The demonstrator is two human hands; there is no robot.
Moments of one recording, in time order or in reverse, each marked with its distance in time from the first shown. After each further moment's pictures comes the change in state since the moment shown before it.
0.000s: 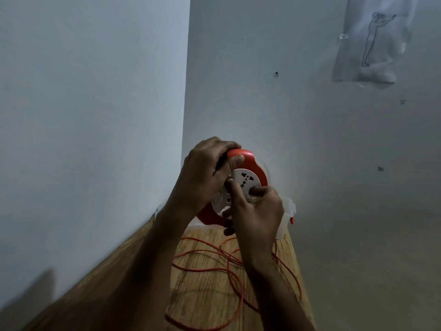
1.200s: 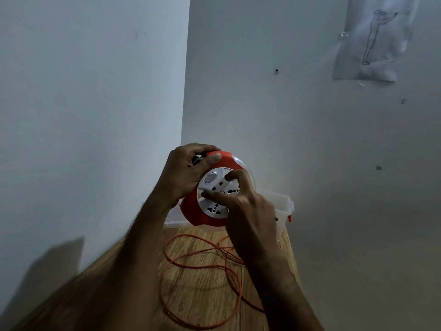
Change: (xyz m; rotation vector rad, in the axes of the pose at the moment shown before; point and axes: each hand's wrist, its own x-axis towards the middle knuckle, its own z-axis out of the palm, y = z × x) left_hand -0.006 -0.036 -0.009 -0.232 -0.040 -0.329; right_hand 0.007 -0.004 -0.019 -0.901 -0.417 -0.720
